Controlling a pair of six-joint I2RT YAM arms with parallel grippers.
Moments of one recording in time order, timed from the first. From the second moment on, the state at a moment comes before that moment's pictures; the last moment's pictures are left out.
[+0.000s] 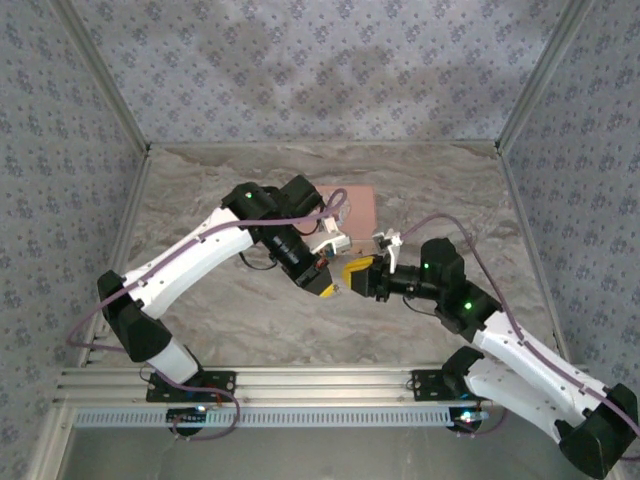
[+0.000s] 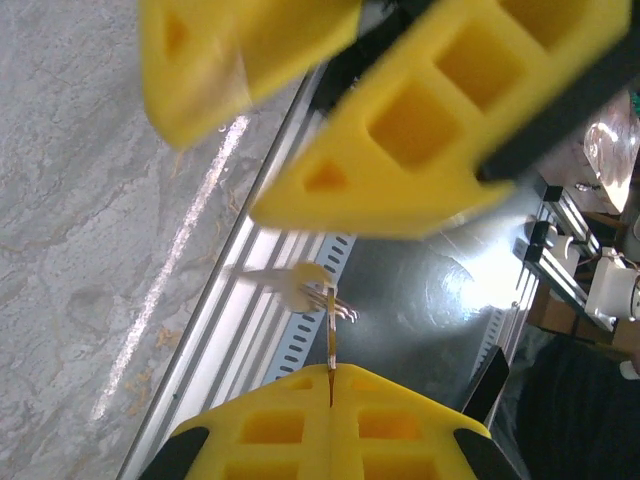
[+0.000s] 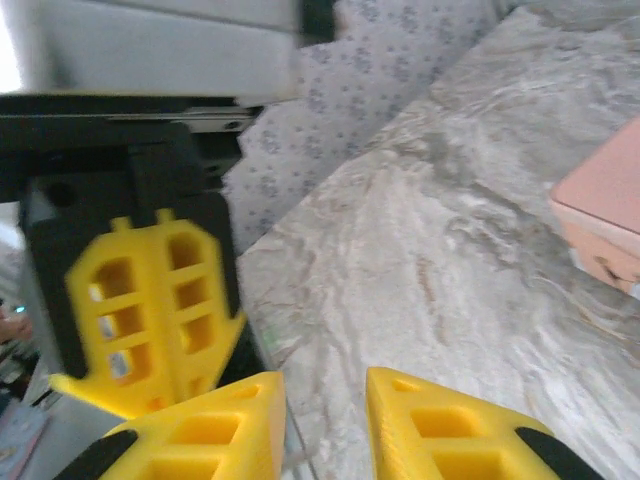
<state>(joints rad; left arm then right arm) -0.88 1.59 1.69 -1.40 0.69 0.00 0.67 0.77 0.59 -0.05 -0.57 0.44</state>
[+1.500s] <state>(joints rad) -0.86 1.59 1.68 -1.41 0.71 0.00 0.69 0.84 0.55 0.13 -0.82 0.53</state>
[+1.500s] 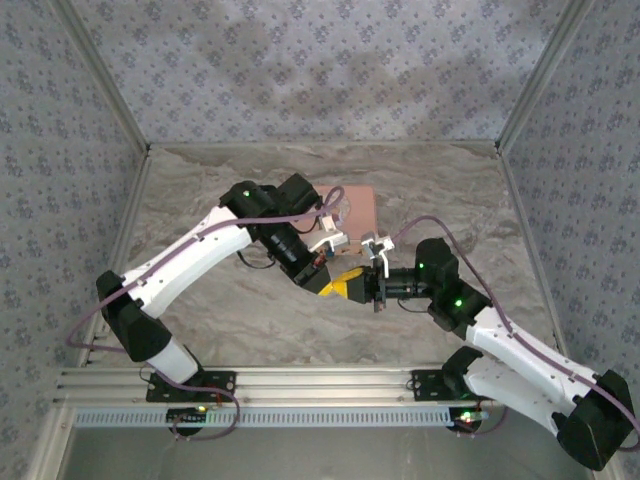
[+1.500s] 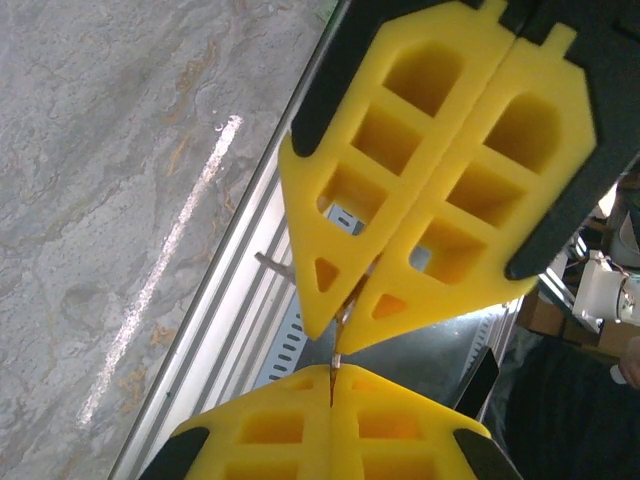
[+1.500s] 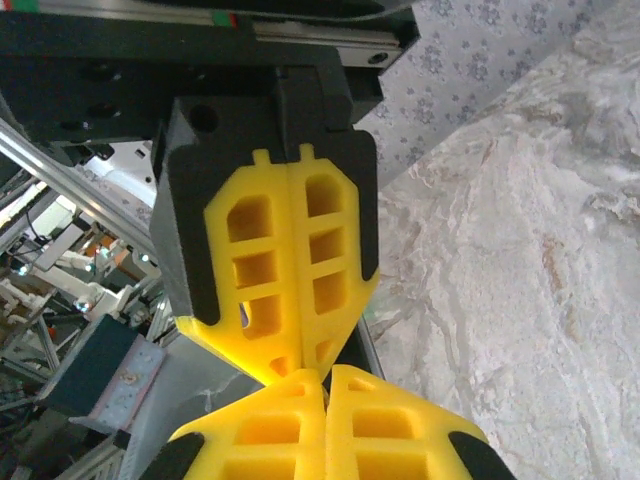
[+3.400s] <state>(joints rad) -0.70 1.30 0.73 -0.08 0.26 -0.69 0.36 1.41 1.05 -0.08 -0.19 0.26</state>
